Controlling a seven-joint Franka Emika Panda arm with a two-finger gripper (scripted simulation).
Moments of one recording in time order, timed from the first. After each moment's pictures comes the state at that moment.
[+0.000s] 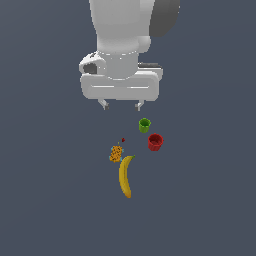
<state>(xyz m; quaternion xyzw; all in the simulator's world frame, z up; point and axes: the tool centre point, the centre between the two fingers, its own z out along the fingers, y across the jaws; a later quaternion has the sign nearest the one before) 0.008 -0.019 0.336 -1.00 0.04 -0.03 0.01</state>
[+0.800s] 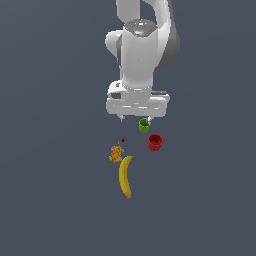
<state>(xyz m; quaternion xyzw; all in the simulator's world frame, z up) -0.027 0.028 0.239 -1.00 0.05 -0.02 0.00</state>
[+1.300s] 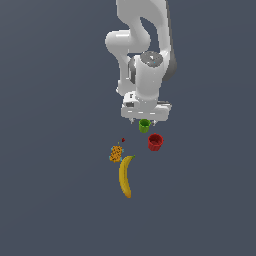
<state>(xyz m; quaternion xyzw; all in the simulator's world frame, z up) -0.094 0.070 0.150 -1.00 0.06 -0.01 0.00</state>
